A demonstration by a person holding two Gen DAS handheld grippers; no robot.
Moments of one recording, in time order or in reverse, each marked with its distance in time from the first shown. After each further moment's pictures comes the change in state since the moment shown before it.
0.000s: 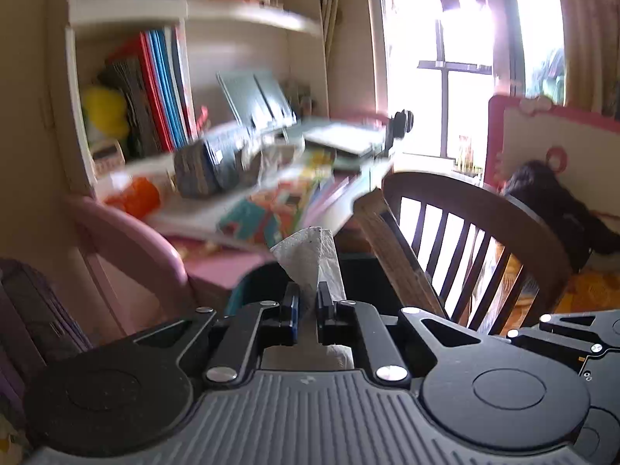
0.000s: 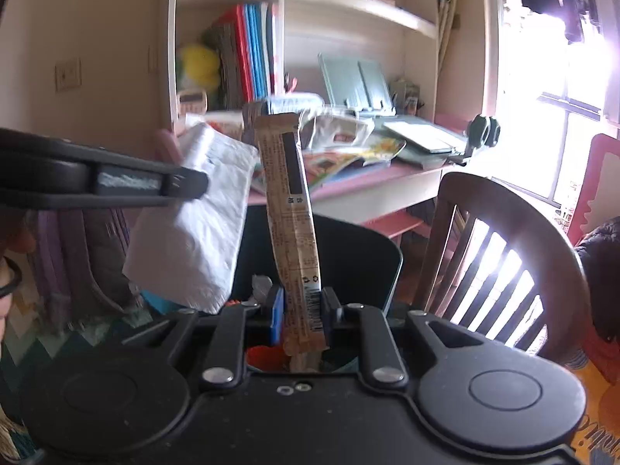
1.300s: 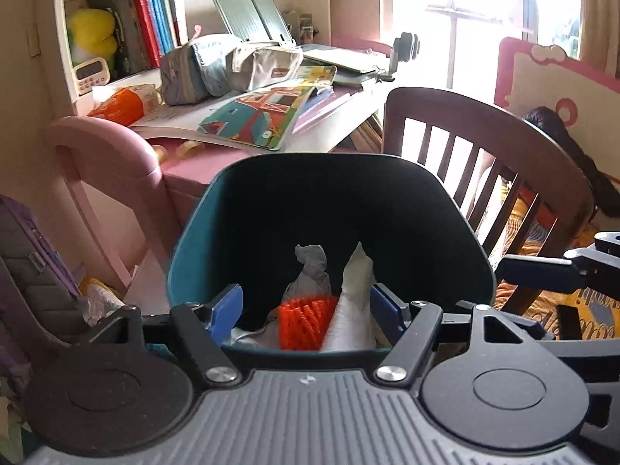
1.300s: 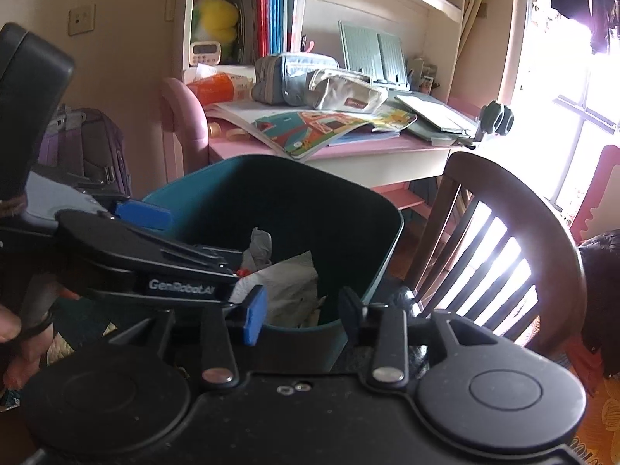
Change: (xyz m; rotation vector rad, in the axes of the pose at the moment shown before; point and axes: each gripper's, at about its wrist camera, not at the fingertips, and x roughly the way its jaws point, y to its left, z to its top) left arm 0.023 -0.004 -0.055 -0.028 0.177 -0.004; right arm -0.024 0.006 -0.011 -0.085 0.082 -0.015
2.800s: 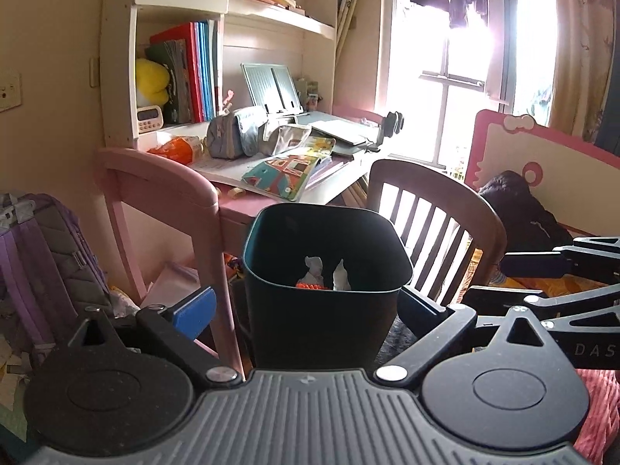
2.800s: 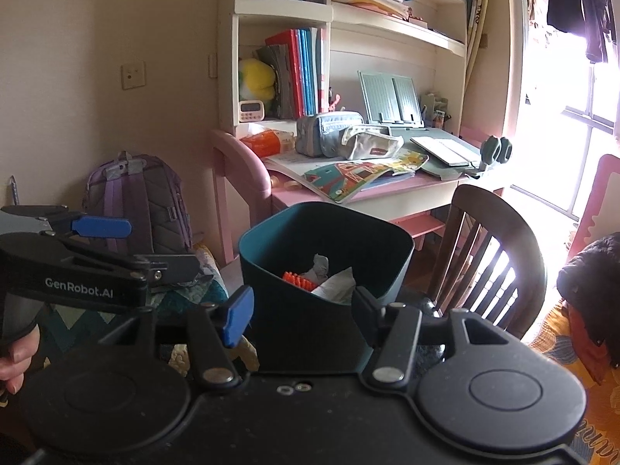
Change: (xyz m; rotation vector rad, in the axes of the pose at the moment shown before) left arm -0.179 0.027 -0.050 -0.075 -0.180 -0.051; right arm -0.137 0.025 -0.003 0.041 -0.097 0.103
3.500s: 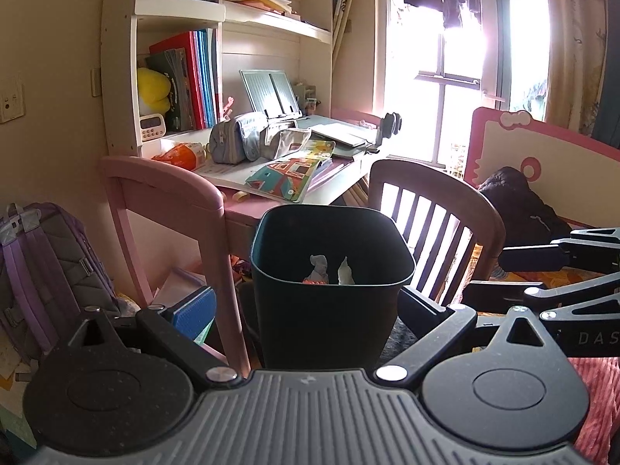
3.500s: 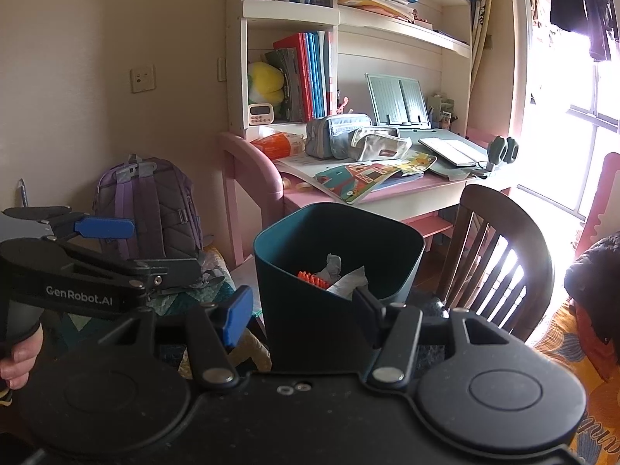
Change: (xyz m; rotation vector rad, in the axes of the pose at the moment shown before) left arm -0.013 0.004 -0.006 0.030 -0.015 0.007; right arm -0.005 0.006 -0.002 0.002 -0.004 0.020
